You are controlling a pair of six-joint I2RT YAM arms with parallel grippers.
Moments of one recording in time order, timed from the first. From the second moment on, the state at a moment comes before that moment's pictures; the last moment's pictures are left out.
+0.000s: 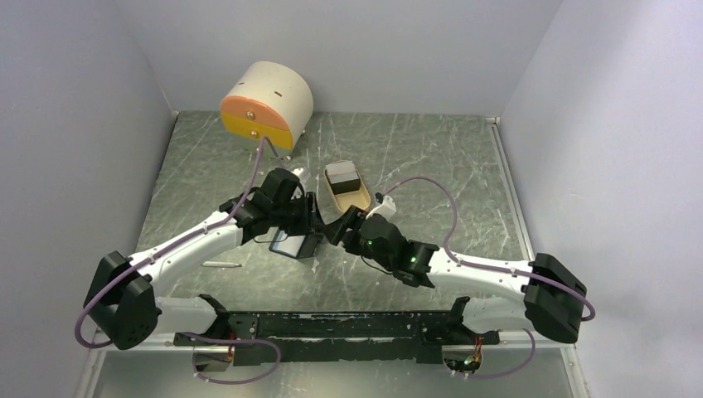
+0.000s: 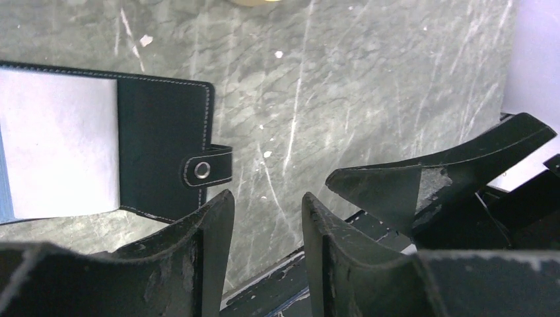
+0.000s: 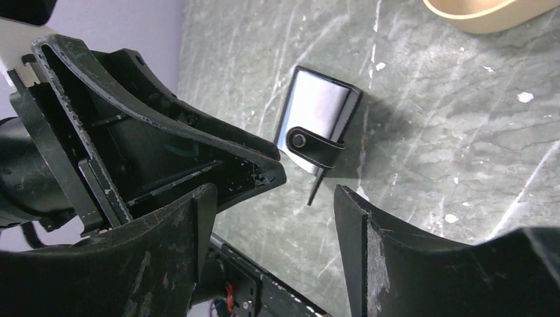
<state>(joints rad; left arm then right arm) -0.69 1.28 0.87 -0.41 0.17 -0.73 1.07 1.24 0.62 0.17 0.34 1.13</state>
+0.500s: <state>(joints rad) -0.51 1.13 0.87 -0.47 0.24 -0.65 1.09 1.31 0.75 0.13 0.33 1.16</state>
